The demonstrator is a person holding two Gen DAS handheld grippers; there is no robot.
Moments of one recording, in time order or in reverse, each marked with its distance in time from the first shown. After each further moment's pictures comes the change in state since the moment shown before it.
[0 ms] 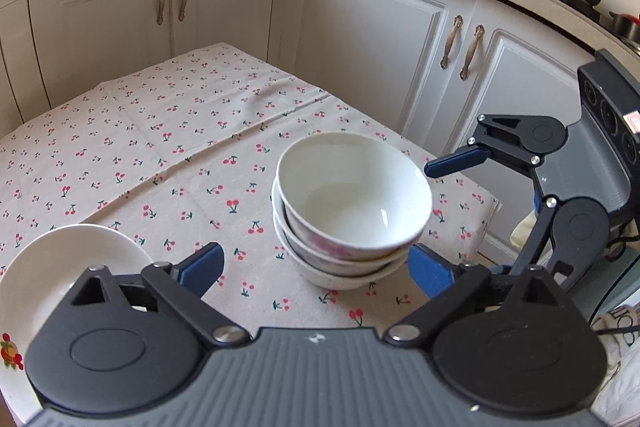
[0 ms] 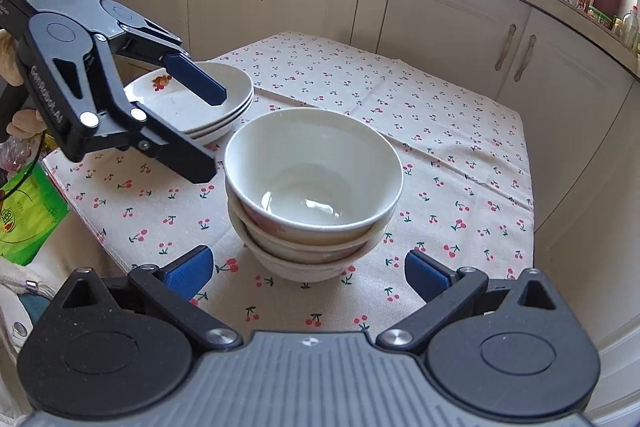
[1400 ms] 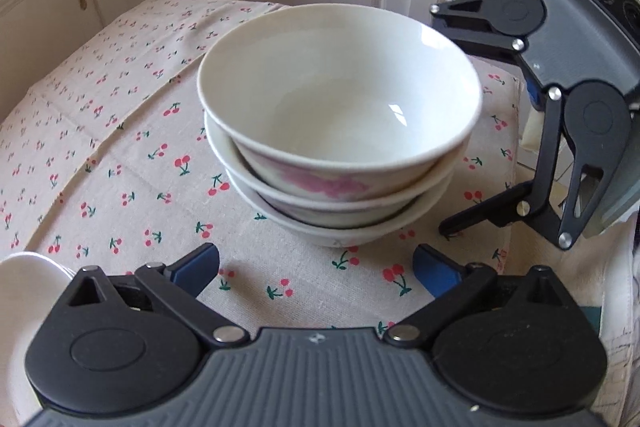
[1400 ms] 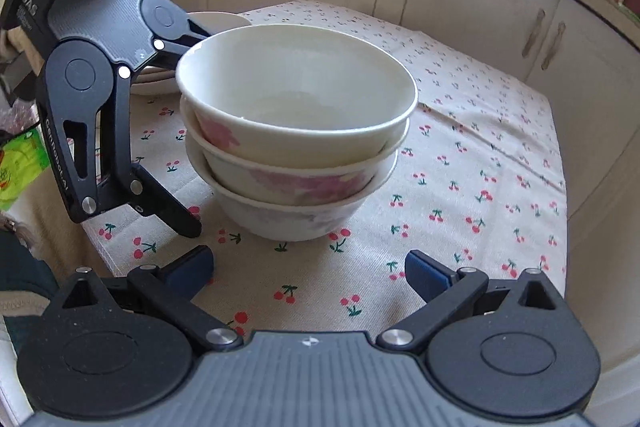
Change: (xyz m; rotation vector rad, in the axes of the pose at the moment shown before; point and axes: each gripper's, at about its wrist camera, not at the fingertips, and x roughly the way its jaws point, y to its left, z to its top) left arm 0.078 -0.008 -0.018 0.298 0.182 -0.020; right arm 0.040 -0.015 -0.028 -0.110 0.016 0.066
